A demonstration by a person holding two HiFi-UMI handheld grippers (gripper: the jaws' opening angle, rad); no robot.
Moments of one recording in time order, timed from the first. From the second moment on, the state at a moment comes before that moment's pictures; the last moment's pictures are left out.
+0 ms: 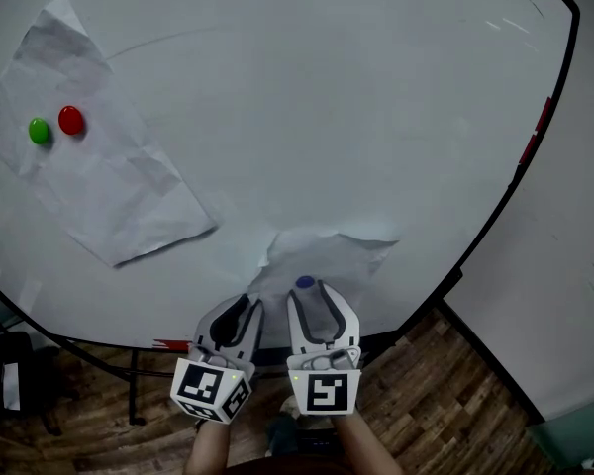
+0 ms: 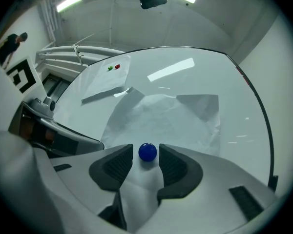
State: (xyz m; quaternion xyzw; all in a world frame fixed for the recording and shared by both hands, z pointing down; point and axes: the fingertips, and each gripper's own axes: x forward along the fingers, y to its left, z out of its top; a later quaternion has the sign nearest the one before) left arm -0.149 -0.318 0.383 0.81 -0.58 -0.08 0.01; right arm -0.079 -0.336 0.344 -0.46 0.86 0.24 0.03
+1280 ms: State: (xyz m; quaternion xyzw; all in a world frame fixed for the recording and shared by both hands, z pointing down) left arm -0.153 -0.331 0.388 0.80 -0.59 -0.07 0.01; right arm -0.083 -0.347 0.350 -0.47 0.83 0.30 0.00
